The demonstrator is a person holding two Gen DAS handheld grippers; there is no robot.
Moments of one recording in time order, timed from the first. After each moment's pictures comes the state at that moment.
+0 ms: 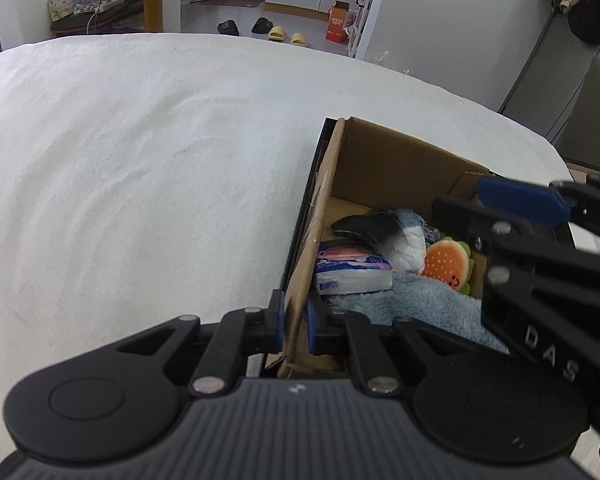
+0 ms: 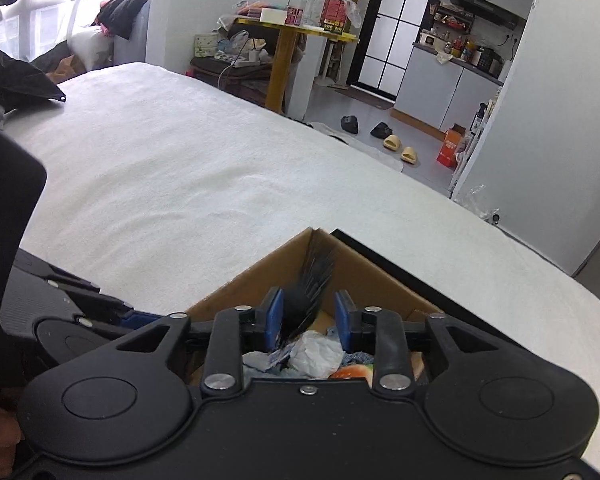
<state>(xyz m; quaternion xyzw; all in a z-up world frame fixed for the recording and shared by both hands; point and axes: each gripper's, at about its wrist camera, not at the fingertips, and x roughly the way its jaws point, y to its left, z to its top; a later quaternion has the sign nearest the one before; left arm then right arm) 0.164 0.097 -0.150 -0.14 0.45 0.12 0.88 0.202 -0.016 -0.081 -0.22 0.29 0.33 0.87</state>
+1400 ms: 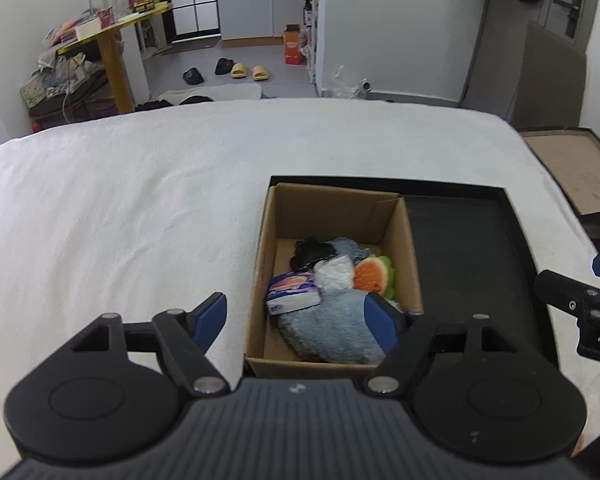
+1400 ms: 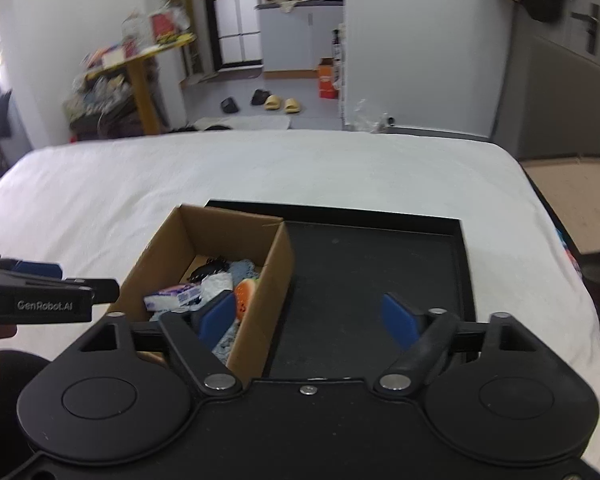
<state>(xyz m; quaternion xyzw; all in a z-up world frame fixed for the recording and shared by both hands) 0.146 0.030 -0.050 -0.04 0.43 0.08 0.90 0.182 -0.158 -0.041 -0.02 0.37 0.16 0.92</state>
